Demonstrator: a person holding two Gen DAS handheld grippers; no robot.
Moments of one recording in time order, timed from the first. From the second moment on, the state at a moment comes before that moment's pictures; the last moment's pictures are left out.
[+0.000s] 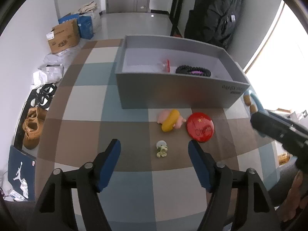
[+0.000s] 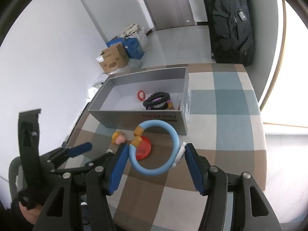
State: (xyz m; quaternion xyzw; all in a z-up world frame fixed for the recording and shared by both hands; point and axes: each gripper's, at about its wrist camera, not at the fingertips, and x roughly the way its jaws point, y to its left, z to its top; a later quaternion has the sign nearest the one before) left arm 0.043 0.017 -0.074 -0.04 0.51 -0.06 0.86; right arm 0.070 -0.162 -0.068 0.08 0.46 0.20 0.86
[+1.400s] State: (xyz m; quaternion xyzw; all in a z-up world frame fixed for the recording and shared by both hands) left arm 0.048 0.013 -0.069 -0.06 0.51 -0.09 0.85; right arm 0.073 -0.163 -0.062 0.09 0.45 0.21 0.86
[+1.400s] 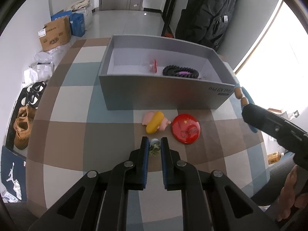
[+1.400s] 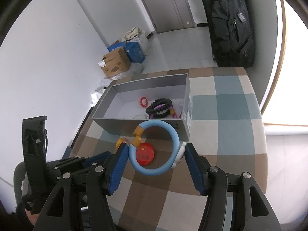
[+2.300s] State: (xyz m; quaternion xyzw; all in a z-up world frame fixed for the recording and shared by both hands) left arm 0.077 0.030 -0.026 -0.14 0.44 -0.12 0.88; right arm 0.104 -0.143 -0.057 0.11 0.45 0.23 0.86
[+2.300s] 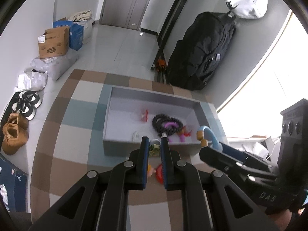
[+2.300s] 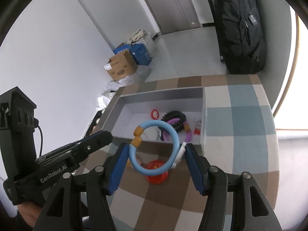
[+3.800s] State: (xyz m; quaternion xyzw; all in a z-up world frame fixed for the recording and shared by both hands) left arm 0.130 0.038 -0.039 -0.23 0.46 -0.14 0.85; right arm 0.145 -0.142 -0.054 0.13 0.43 0.23 0.86
